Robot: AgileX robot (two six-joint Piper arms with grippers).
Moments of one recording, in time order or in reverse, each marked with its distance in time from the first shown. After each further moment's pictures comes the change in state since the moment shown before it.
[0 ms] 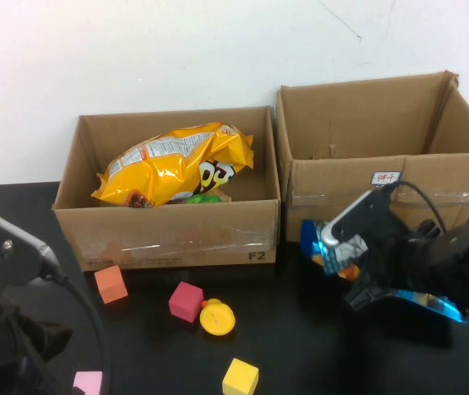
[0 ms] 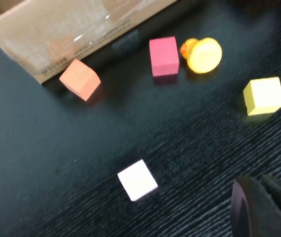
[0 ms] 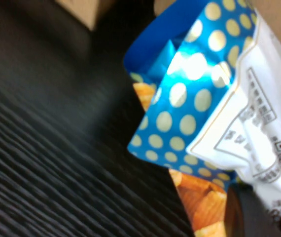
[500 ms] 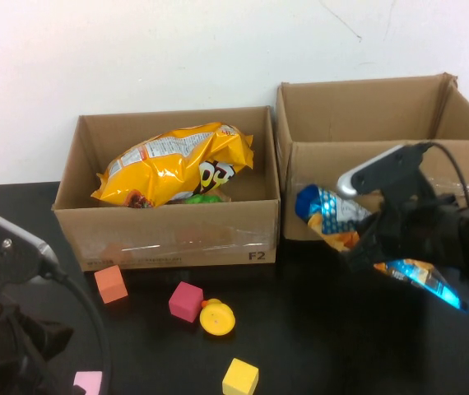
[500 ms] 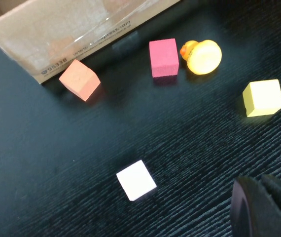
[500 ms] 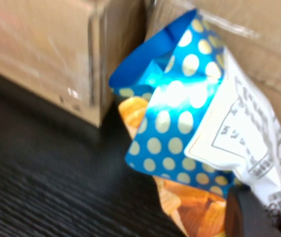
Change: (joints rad) right arm 0.002 -0.188 0.004 0.396 0.052 -0.206; left arm 0.000 0.000 0.000 0.000 -0.006 -0.007
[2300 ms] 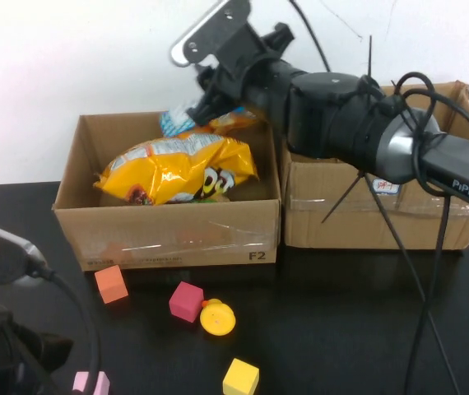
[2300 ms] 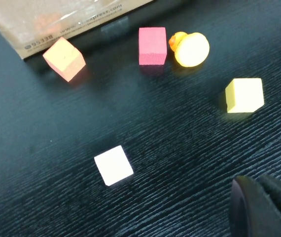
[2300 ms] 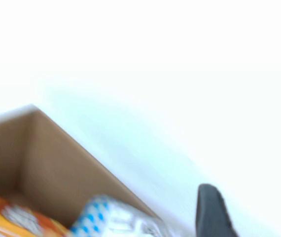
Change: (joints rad) right arm 0.168 0.444 -0.975 0.100 -0.036 -0.401; left arm 0.000 -0.021 0.000 -0.048 0.039 -0.080
